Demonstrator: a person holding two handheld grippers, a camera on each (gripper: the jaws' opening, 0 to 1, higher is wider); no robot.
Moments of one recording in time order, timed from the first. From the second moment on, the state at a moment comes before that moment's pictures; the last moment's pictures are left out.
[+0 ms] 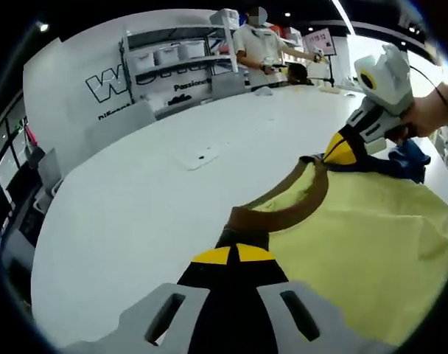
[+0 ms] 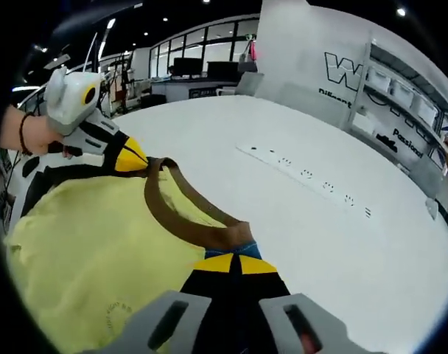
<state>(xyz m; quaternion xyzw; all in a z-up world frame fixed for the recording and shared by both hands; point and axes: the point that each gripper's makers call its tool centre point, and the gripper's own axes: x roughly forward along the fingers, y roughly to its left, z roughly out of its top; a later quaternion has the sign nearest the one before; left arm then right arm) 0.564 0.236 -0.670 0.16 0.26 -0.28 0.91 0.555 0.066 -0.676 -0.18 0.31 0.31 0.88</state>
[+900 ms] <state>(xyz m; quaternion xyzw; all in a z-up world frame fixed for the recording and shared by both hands) 0.576 0.244 -0.669 0.15 0.27 -0.24 0.92 0.585 0.072 -0.674 -0.20 0.34 0.28 0.87</state>
